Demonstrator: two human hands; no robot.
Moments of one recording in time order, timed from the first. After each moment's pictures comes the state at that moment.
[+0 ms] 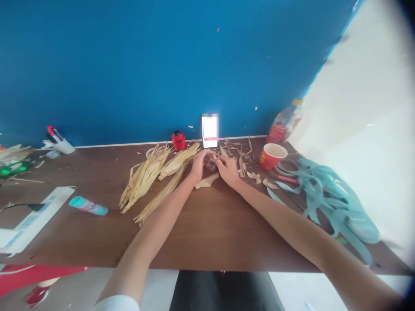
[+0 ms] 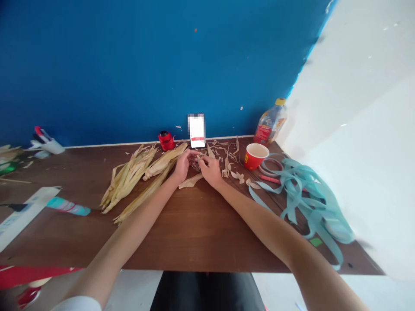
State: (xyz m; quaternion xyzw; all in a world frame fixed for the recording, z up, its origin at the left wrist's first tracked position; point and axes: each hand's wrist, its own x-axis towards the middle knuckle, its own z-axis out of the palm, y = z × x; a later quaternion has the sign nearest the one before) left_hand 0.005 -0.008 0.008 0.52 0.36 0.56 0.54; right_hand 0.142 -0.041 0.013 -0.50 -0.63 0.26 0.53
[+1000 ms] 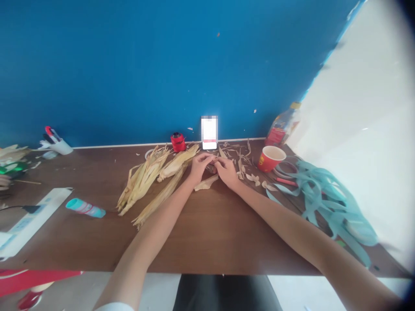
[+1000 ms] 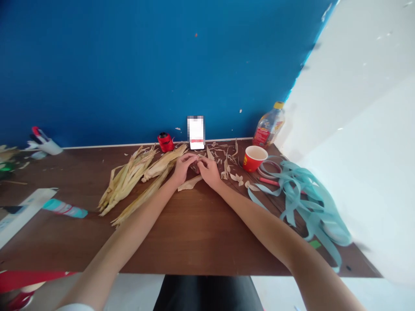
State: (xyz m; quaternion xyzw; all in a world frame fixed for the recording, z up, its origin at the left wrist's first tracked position) left_hand 0.007 -0.018 0.015 0.54 0.34 0.56 0.54; right_hand 0.140 -0.043 0.017 -0.46 -0.62 0.36 0.52
